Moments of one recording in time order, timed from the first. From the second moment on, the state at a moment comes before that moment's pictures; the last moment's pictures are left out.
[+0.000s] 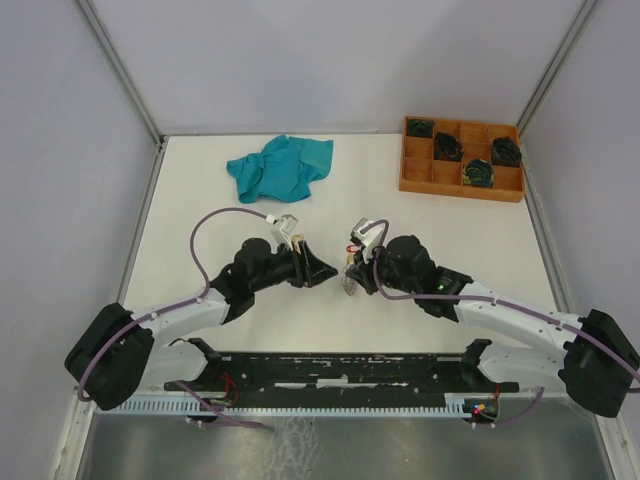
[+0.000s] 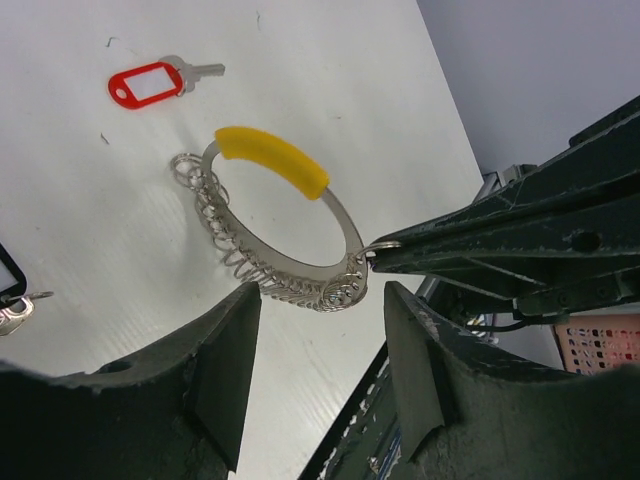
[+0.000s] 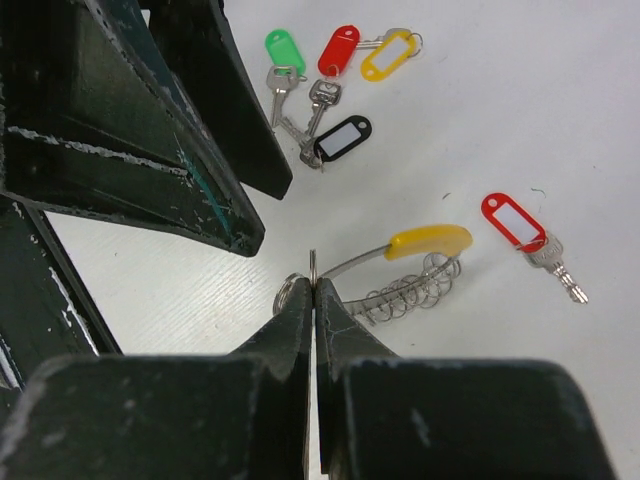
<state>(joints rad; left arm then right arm) -0.68 1.17 0.43 0.45 0.35 -0.74 0.87 1.11 0.62 0.03 -0.10 0.08</state>
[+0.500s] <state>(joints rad) -0.68 1.11 0.24 0.68 0.30 -0.65 0.84 1.17 0.59 0.06 -0.20 0.08</state>
